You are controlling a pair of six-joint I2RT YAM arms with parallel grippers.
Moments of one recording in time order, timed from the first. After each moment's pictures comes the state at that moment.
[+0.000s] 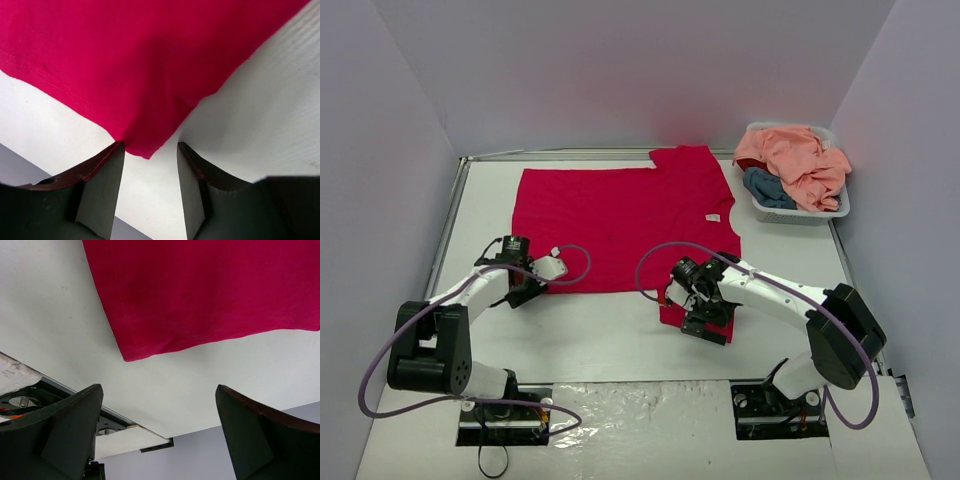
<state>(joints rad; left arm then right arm) -0.10 1.40 0.70 -0.48 -0.07 0.93 0.77 1.47 0.89 -1.04 0.16 -0.42</state>
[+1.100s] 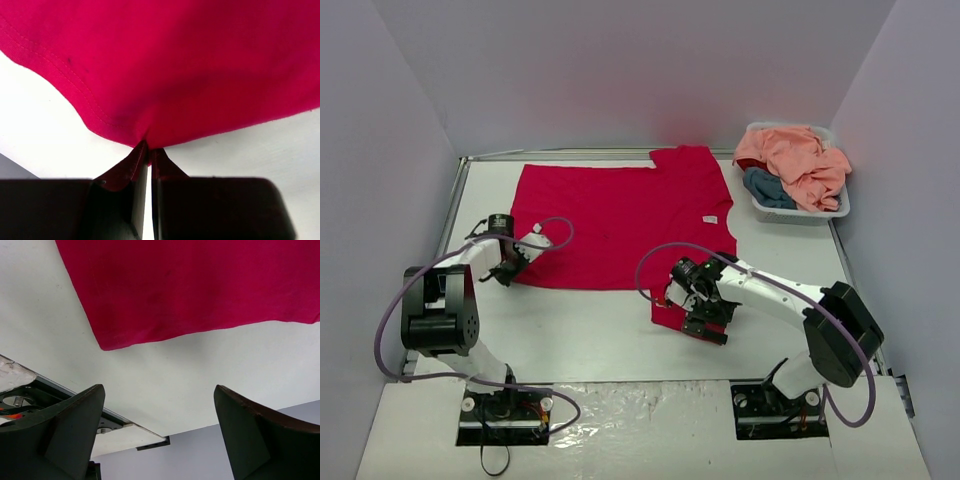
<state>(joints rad) 0.03 1.62 0.91 -0.53 -0.01 0.85 0.77 1.47 0.89 -1.04 0.17 -0.43</state>
